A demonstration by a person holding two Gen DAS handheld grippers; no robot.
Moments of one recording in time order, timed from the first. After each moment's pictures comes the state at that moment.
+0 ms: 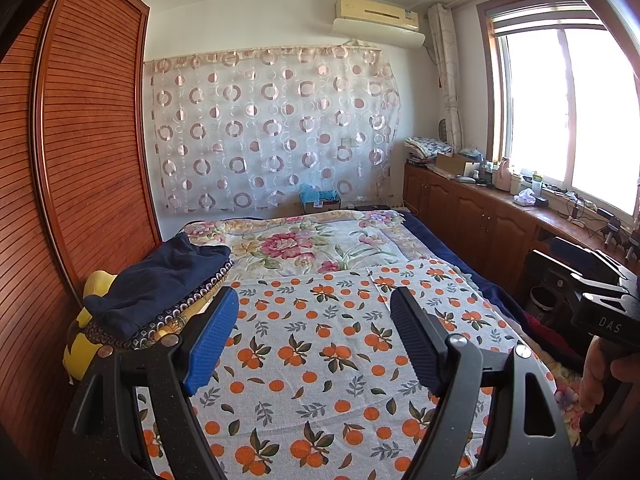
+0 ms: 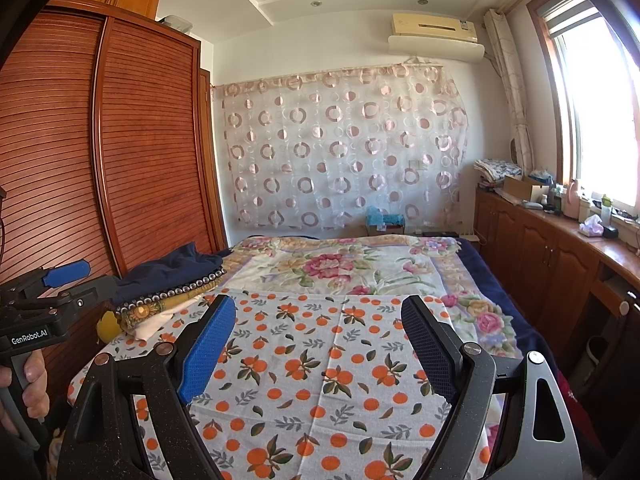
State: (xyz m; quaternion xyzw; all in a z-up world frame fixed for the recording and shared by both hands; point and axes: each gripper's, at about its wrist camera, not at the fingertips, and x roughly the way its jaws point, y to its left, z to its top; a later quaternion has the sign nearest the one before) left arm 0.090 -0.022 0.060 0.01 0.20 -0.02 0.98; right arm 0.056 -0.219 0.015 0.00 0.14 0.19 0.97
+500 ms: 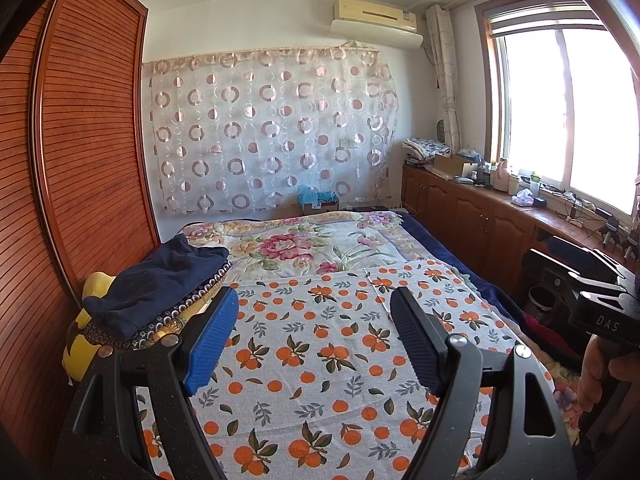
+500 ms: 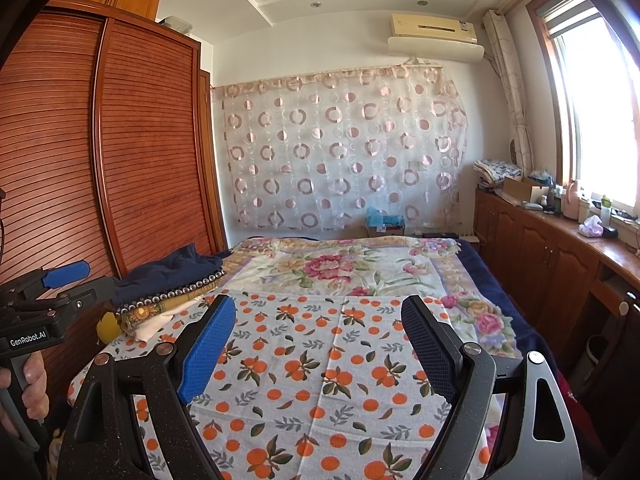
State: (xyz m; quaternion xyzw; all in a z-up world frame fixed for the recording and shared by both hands) left arm 0.090 -0.023 0.059 0.00 0.20 -0.02 0.98; right arm 0.056 -0.220 0.014 0.00 0.13 0.19 0.97
